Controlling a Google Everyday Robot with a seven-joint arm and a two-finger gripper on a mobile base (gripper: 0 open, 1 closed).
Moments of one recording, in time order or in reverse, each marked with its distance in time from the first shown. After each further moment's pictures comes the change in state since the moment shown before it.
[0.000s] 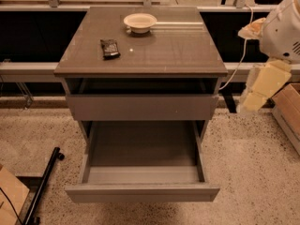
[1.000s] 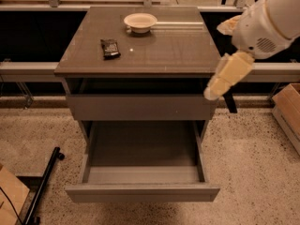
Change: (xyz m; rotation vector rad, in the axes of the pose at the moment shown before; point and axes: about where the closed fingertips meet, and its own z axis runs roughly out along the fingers) arm -0.040 -0.037 0.040 0.025 -0.185 0.059
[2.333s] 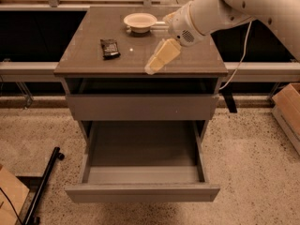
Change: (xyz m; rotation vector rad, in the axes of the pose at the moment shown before) arm -0.099 -0.074 0.131 -0.012 -0.251 0.007
